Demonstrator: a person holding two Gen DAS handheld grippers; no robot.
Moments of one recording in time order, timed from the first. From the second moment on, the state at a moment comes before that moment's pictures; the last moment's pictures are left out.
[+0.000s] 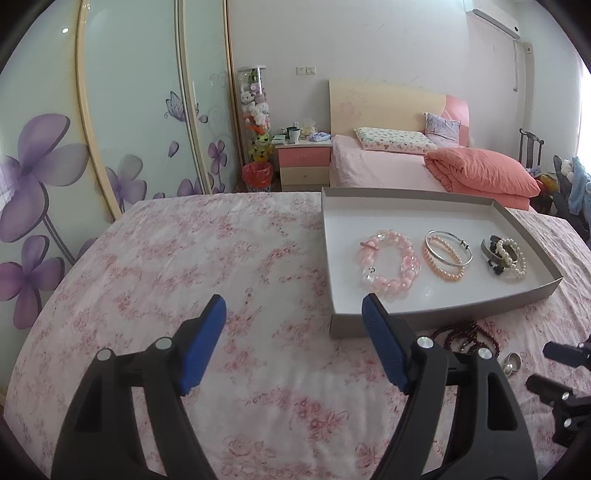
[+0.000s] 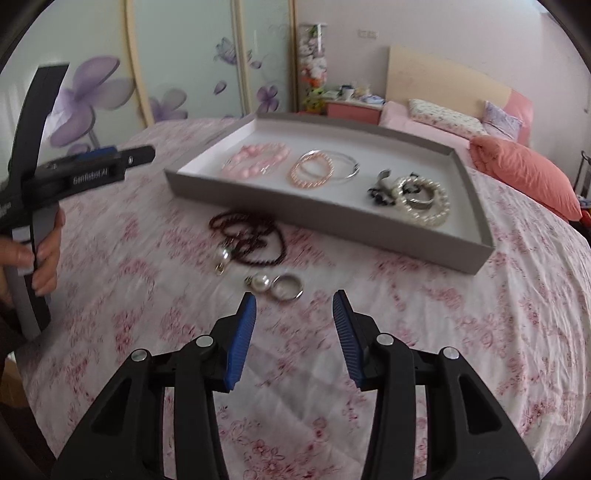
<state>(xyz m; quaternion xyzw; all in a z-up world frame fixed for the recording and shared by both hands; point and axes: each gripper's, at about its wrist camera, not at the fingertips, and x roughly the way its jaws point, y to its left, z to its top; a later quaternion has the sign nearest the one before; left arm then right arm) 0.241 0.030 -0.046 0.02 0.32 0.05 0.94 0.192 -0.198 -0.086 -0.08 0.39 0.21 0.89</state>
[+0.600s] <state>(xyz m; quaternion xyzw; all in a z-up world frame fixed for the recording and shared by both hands) 0.235 0.017 -0.046 0.02 0.33 0.02 0.94 0.214 -0.187 -0.095 -0.09 0.42 0.21 0.88</state>
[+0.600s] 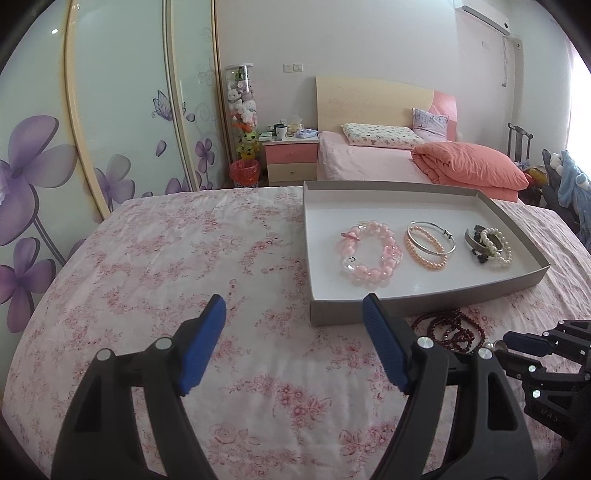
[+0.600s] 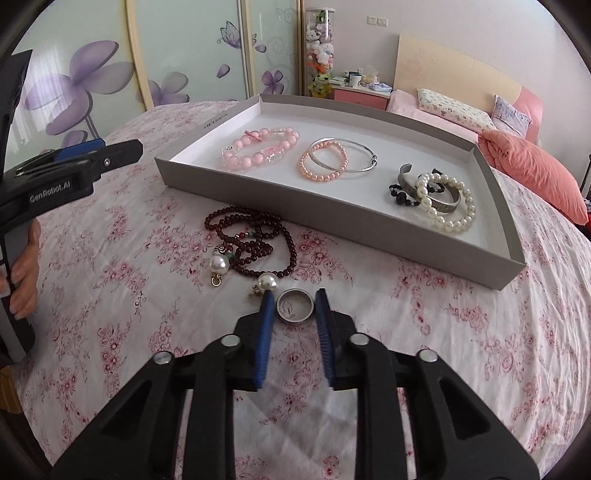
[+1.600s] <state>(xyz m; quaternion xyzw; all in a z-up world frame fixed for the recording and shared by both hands) 0.232 -0.085 -0.087 0.05 0.43 -0.09 0.89 0.218 -0.281 -0.098 0.02 0.42 0.01 0.91</state>
